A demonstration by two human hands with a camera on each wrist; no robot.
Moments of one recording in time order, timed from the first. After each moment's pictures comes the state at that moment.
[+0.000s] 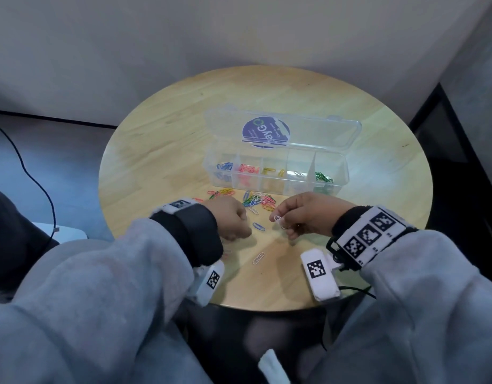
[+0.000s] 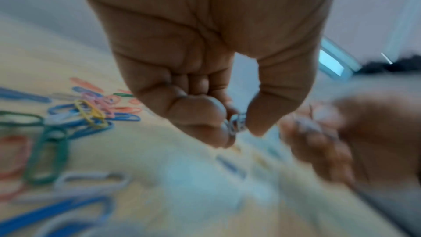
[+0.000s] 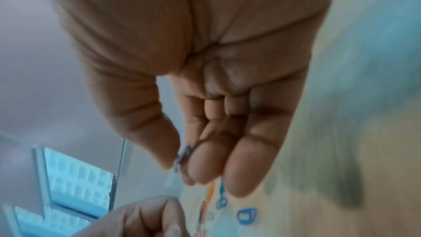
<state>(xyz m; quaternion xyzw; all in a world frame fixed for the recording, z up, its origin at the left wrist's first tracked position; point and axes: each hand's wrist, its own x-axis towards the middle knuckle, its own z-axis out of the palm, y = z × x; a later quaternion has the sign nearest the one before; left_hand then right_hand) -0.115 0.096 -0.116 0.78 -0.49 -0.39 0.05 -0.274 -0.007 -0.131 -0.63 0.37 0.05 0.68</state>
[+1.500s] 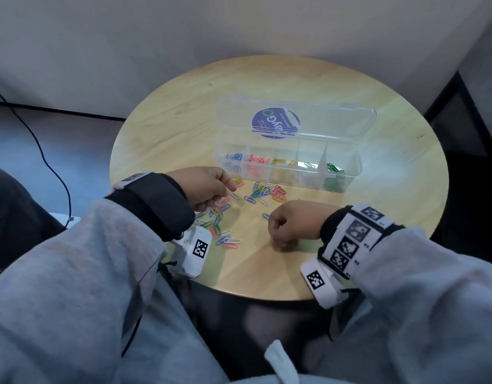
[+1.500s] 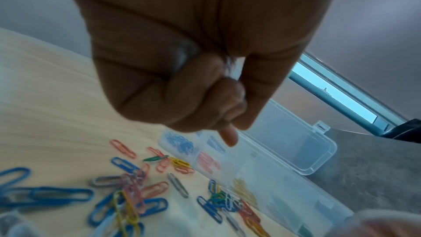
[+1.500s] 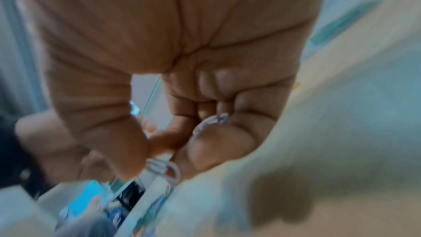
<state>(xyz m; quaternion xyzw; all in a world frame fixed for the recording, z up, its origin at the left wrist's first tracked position) -0.073 0.107 -0.092 0.78 -0.34 -0.48 0.20 -0.254 0.025 -0.131 -0.82 0.31 0.19 0.45</state>
